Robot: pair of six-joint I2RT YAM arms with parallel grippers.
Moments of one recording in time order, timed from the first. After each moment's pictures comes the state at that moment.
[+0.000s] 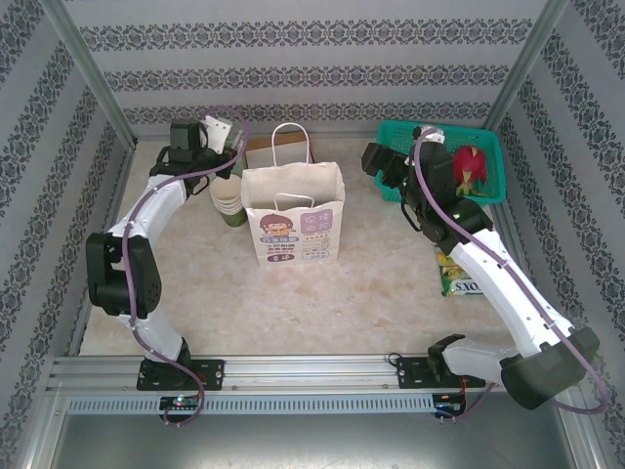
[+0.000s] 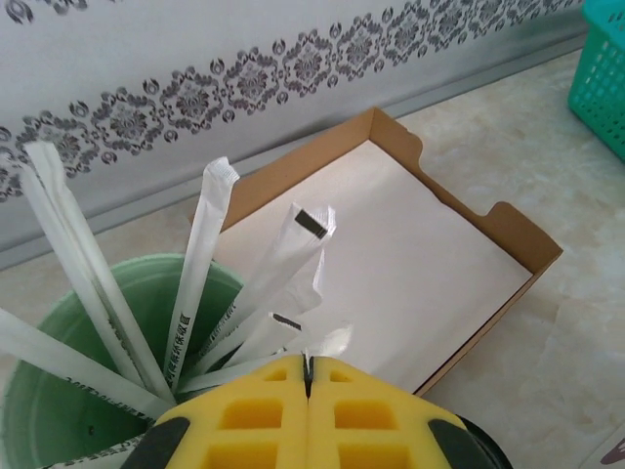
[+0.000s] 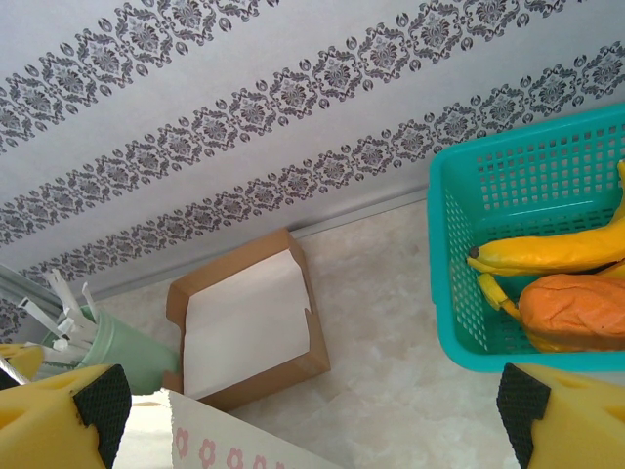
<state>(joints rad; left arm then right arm) -0.05 1.71 1.41 -0.26 0.32 0.20 0.43 1.20 1.25 -0.41 0.23 0.58</state>
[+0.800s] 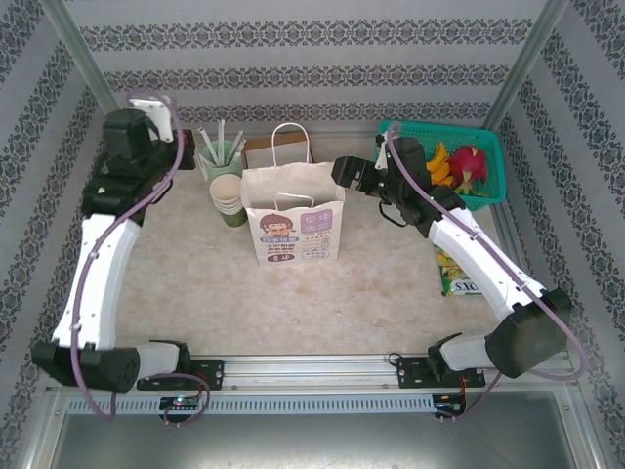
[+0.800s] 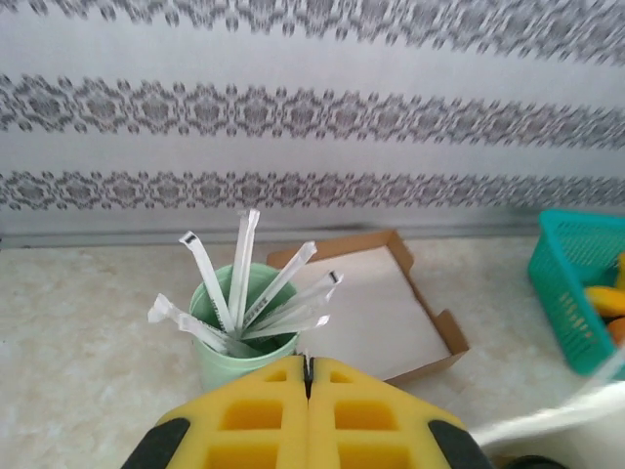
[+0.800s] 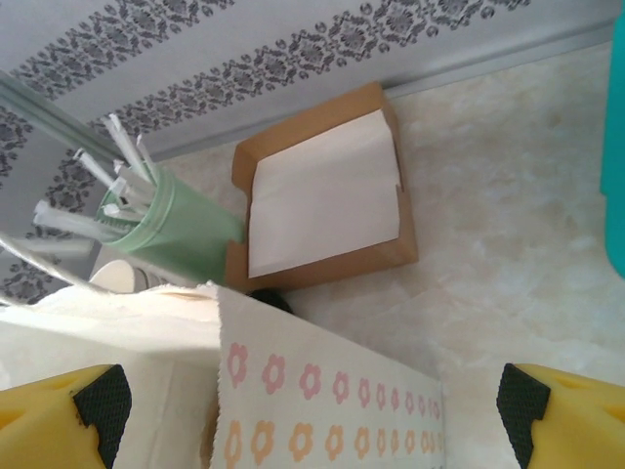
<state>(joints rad) -0.05 1.24 1.57 -0.69 0.12 -0.14 0.43 1.37 1.27 -0.42 -0.14 0.60</state>
